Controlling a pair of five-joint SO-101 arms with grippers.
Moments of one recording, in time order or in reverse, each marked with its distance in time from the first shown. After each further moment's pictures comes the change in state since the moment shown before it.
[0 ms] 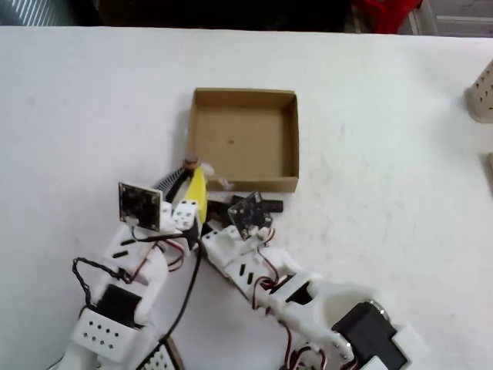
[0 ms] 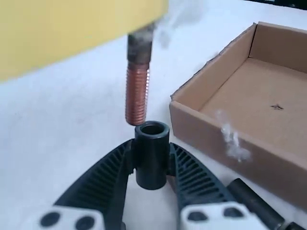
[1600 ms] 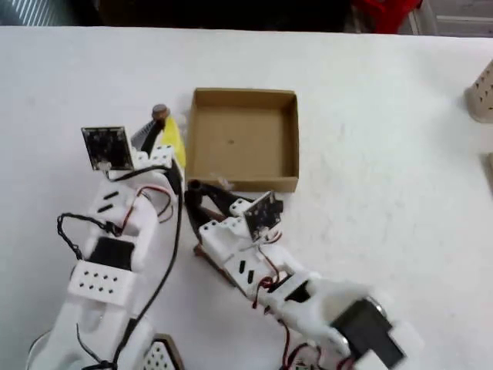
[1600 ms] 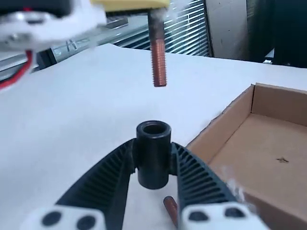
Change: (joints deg) left arm -10.3 32.5 -21.4 -12.5 6.2; right arm 0.0 3.2 -0.8 -15.5 -2.8
